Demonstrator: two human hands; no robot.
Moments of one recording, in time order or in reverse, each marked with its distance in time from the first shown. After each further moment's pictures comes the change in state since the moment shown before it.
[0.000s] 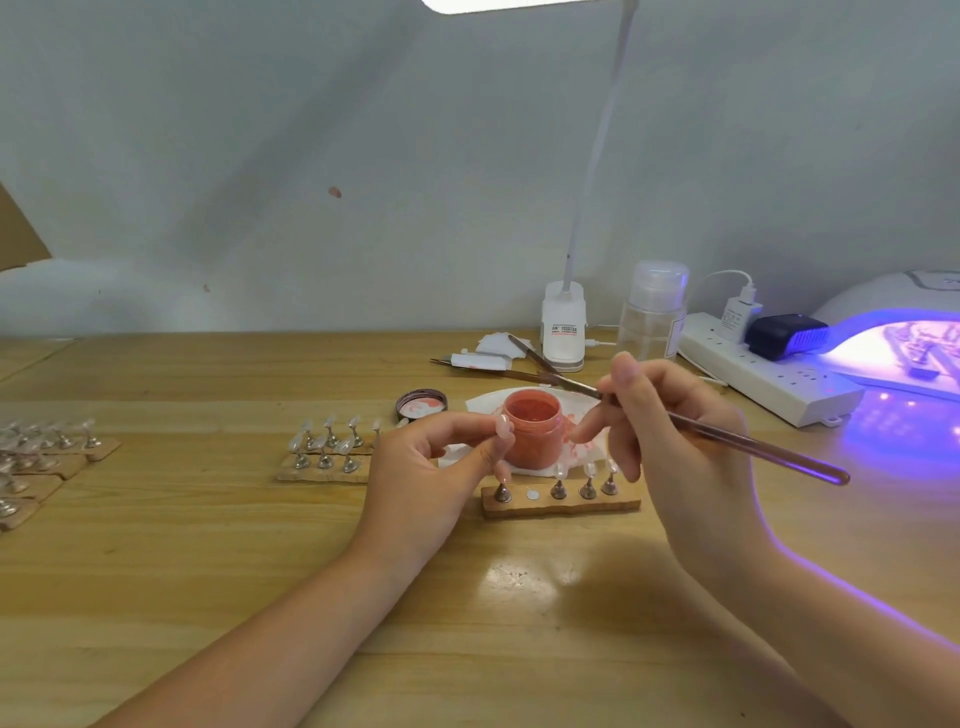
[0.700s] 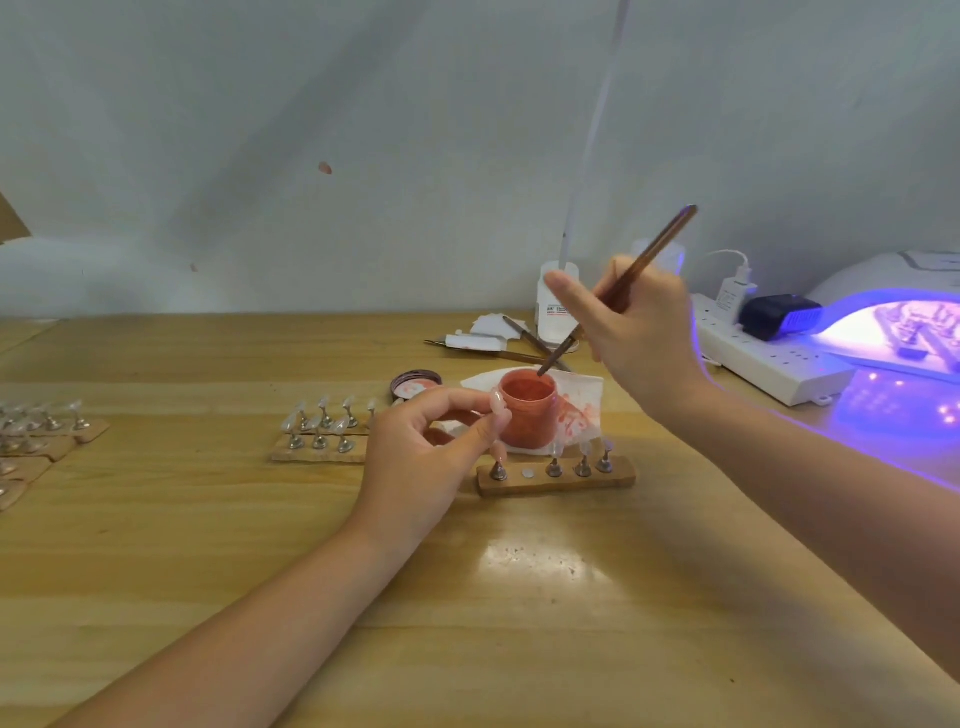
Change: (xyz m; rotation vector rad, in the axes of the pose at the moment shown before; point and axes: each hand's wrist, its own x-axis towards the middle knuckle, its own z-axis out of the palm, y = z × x) left_hand 0.000 0.001 -0.001 -0.024 -0.017 0.036; right_hand 0.075 0.022 0.000 -0.492 0.048 -0.232
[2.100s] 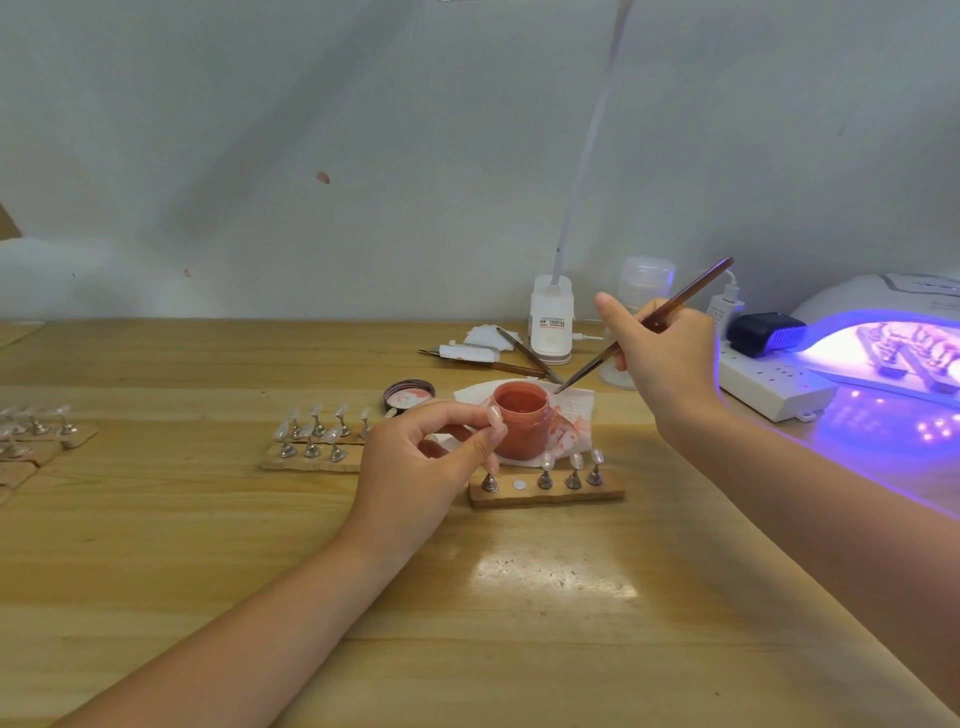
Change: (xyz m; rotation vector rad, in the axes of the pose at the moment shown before) left_hand 0.000 0.003 0.000 0.023 -0.020 -0.044; right_hand 0.002 0.020 -0.012 -0.030 0.156 0.371
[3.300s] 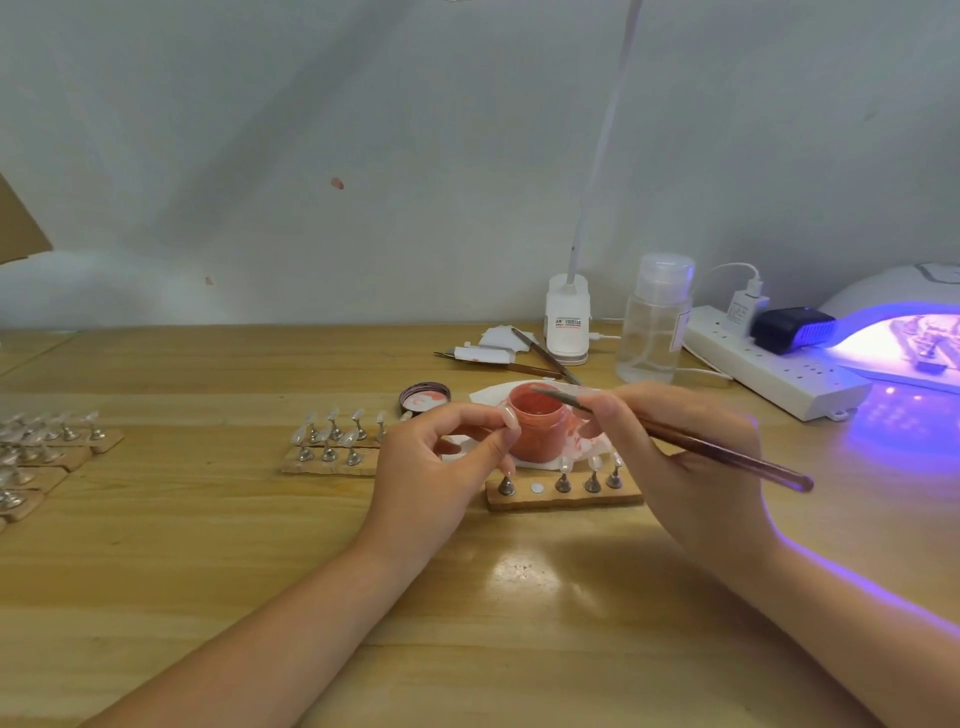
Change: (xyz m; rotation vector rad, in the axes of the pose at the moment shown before) left_hand 0.001 -0.004 0.000 -0.027 -0.002 0.021; right_hand -0.073 -0.004 -0.019 0.188 -0.224 -0.648
